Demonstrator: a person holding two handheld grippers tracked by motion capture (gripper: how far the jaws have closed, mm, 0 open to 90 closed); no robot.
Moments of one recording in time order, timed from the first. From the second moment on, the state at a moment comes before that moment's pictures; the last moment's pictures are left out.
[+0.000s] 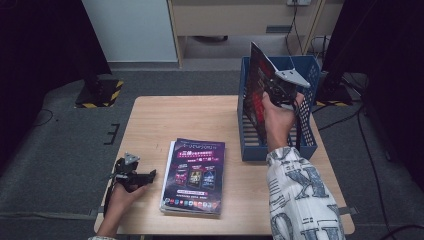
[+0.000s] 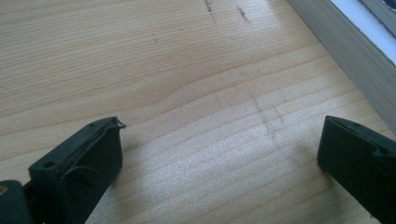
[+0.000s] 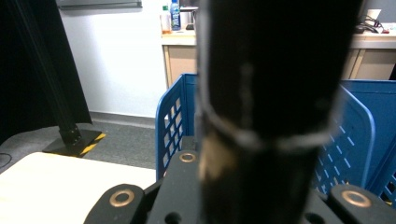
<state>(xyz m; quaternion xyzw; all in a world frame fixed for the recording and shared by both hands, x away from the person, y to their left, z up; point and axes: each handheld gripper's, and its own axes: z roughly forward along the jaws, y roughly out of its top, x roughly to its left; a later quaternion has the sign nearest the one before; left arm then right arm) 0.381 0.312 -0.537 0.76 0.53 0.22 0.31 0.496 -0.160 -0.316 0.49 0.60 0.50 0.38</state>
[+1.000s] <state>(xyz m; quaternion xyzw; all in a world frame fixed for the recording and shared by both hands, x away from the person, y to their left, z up) 0.382 0.311 -0.537 0.76 0.53 0.22 0.31 0.501 -0.152 -0.369 0.50 0.61 0.50 0.37</state>
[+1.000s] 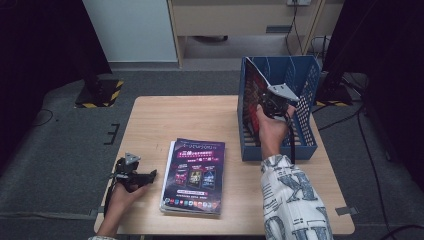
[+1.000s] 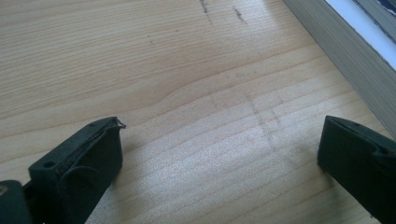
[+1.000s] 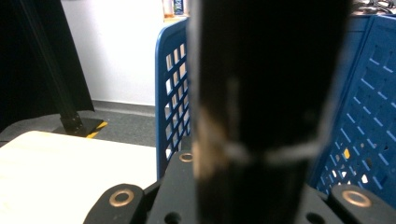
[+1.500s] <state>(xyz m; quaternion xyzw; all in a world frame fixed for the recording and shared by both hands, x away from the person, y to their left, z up) 0.382 0.310 -0.537 0.76 0.53 0.22 0.31 0.492 -0.151 -0.378 0.48 0.62 0.50 0.35</state>
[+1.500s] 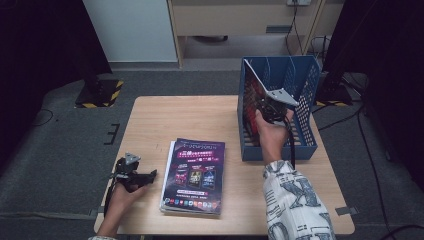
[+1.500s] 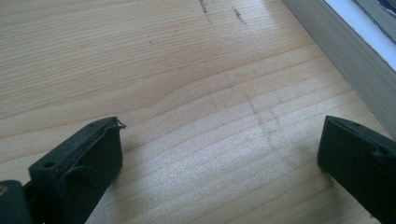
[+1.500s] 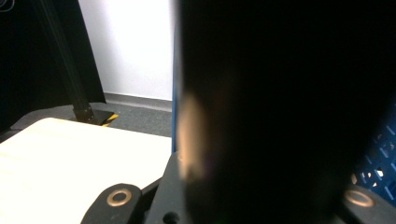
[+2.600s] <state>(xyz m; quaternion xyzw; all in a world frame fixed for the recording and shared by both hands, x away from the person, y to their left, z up) 0.382 0.310 -0.537 0.76 0.53 0.22 0.31 0.506 -0.151 -0.373 0.51 0.60 0.46 0.41</state>
